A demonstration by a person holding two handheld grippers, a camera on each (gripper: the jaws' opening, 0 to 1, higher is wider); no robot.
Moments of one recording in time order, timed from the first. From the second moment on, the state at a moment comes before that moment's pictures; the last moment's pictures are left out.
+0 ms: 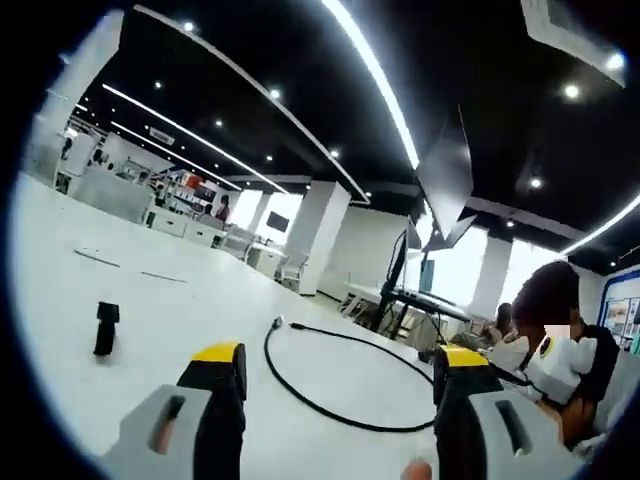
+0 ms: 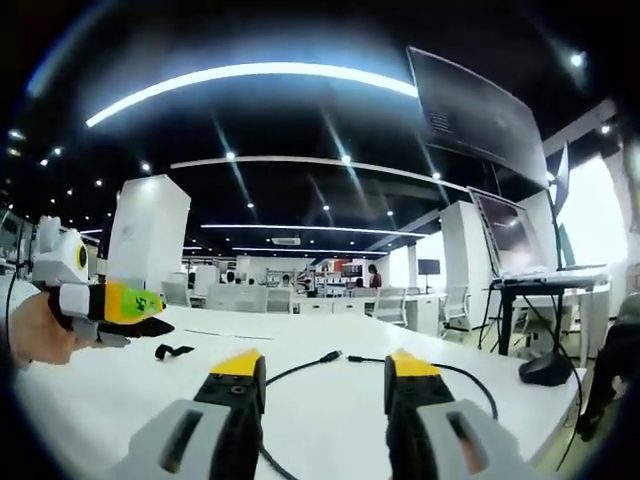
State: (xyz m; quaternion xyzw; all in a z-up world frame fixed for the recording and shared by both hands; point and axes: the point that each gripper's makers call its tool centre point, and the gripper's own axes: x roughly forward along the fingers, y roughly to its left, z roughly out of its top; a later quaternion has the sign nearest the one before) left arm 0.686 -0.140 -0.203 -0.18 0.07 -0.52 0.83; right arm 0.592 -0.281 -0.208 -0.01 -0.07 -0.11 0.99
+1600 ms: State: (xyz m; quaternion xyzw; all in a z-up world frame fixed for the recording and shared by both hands) left arm 0.817 -0.301 -0.276 -0.02 0.07 -0.52 0.85; right arm 0.705 -0.380 -0.219 0.04 0.03 -0.02 1.00
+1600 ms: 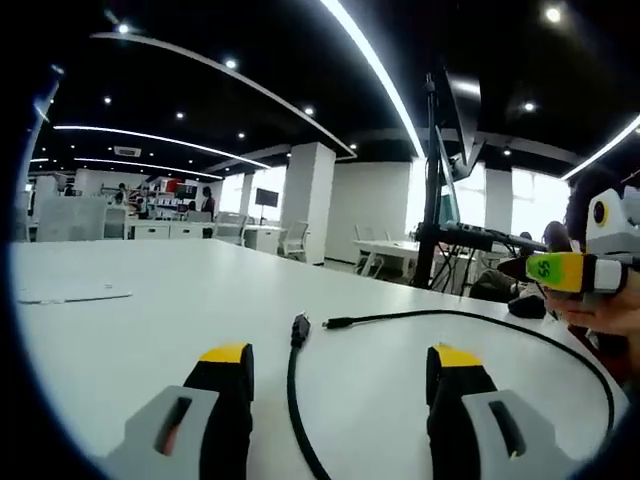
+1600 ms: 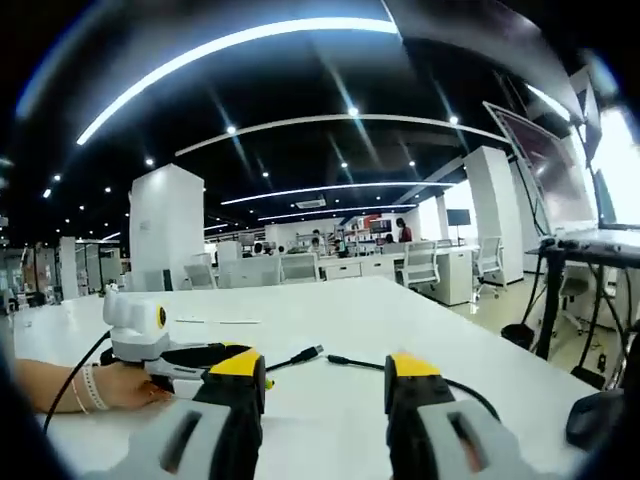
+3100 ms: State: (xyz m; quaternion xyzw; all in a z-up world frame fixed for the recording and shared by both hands) left arm 0.858 -0.356 -0.289 0.05 0.11 -0.54 0.84; right arm 0.852 -0.409 -0.271 -0.09 0.16 0.13 0.97
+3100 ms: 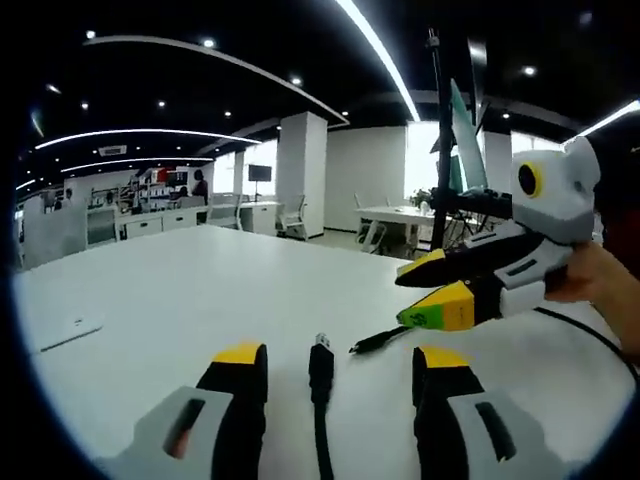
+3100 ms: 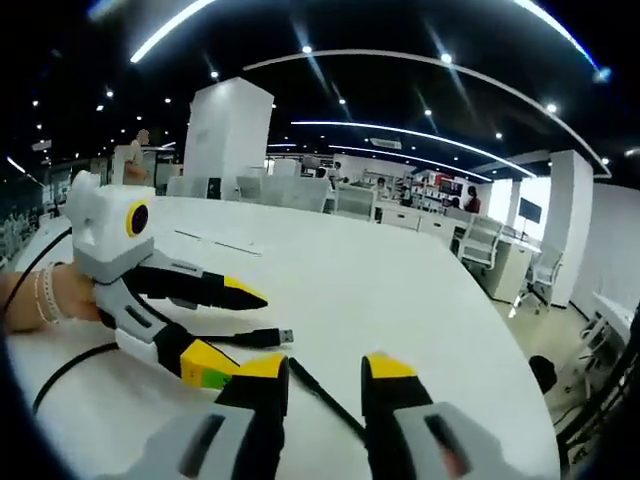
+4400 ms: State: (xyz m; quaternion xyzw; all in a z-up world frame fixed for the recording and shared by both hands) left arm 0.864 -0.361 -0.304 0.05 0.14 -0.54 0.83; right arm 0.837 -0.423 -0.281 -0.05 0.13 0.13 0.98
